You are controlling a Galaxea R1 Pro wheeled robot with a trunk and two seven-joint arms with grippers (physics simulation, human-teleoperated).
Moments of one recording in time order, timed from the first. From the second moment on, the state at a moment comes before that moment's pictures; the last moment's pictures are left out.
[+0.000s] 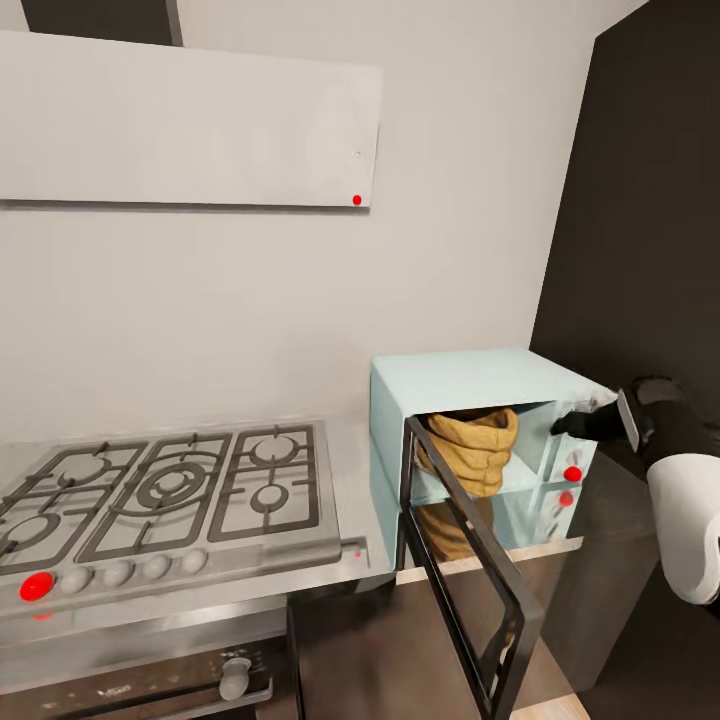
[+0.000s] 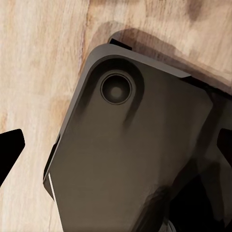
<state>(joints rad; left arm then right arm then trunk) 0.00 0.00 0.05 -0.03 0.37 -0.11 0.00 -1.17 -0.32 -0.28 -0.62 0.30 1.04 0.32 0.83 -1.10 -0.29</state>
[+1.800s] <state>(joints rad) 0.00 0.00 0.05 -0.03 0.37 -0.11 0.00 -0.95 -0.30 -0.29 -0.75 0.47 0.99 0.61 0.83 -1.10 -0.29</state>
